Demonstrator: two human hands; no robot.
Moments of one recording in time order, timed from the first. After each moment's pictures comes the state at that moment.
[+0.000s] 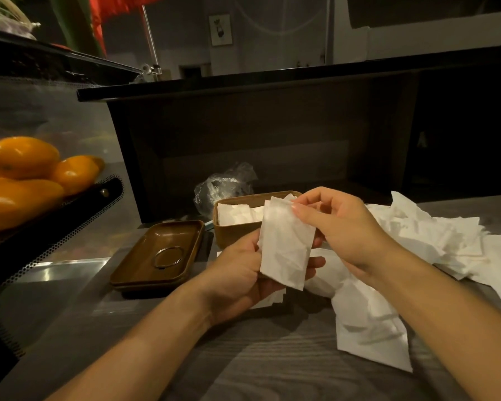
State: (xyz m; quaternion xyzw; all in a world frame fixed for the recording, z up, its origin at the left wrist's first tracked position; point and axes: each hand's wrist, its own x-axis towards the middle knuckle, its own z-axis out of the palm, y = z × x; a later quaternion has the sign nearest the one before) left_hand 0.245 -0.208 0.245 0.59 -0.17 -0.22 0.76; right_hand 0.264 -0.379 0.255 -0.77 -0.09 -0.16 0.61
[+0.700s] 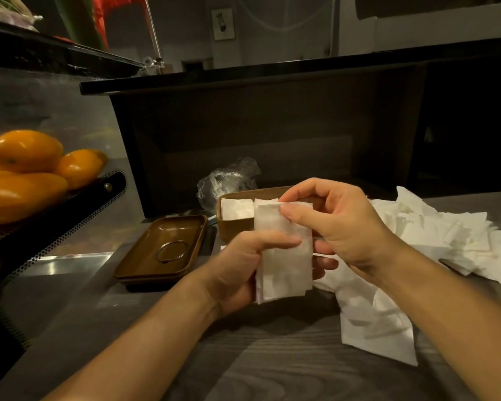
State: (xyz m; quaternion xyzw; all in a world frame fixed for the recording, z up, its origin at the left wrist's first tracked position) left_hand 0.239 -0.207 0.254 0.59 -0.19 -0.24 0.74; right_hand 0.244 -0.373 0.265 -0.71 -0.21 -0.12 0.66
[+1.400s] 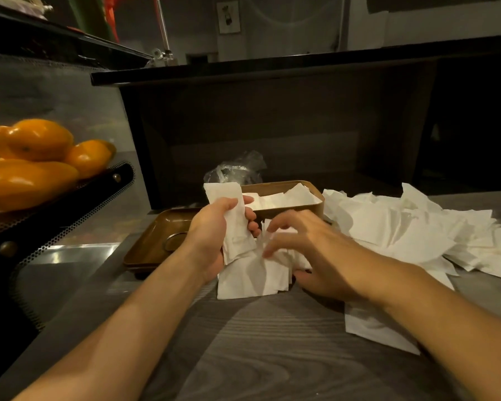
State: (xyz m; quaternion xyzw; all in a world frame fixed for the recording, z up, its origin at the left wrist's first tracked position) left_hand 0.270 -0.179 0.254 0.56 0.00 -0.05 0.82; right_hand 0.251 -0.367 0.236 -0.93 -0.33 -0.11 0.12
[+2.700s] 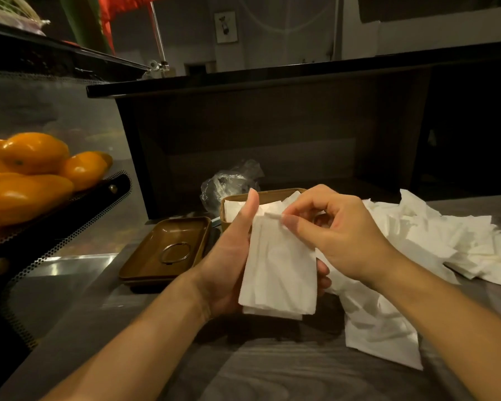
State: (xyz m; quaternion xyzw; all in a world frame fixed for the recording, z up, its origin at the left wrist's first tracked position) left_hand 0.242 -0.194 0.259 0.60 -0.16 -0.26 0.74; right_hand 0.255 -0.369 0.249 -0.80 -0.21 -0.23 0.52
